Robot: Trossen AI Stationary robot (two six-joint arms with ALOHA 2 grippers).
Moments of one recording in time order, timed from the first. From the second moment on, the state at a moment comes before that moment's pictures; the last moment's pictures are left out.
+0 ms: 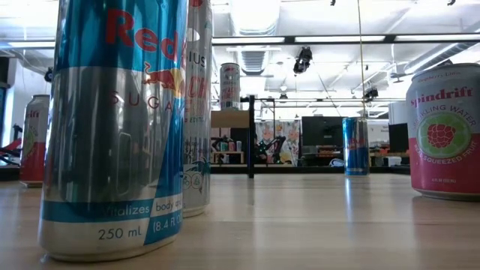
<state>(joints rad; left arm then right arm) -0.20 1.20 0.94 0.06 -0.01 -0.31 0.67 1.71 1.86 -1.56 0.25 1.17</state>
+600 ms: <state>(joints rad) -0.20 1.37 1.00 0.09 0.07 -0.39 0.67 1.59 1.59 -1.44 0.06 1.37</state>
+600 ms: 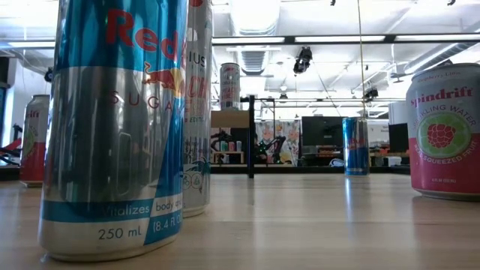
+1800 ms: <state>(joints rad) -0.17 1.34 1.00 -0.08 0.08 -0.35 0.69 1.62 1.37 -1.28 0.05 1.32</state>
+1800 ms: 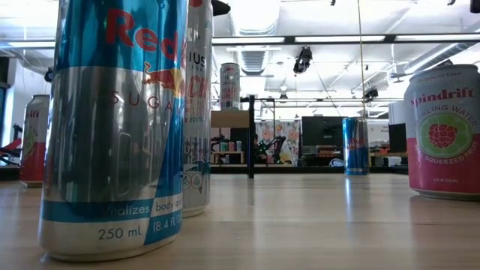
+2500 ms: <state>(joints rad) -0.17 1.33 1.00 0.00 0.05 -0.27 0.65 1.59 1.72 -1.46 0.05 1.41</state>
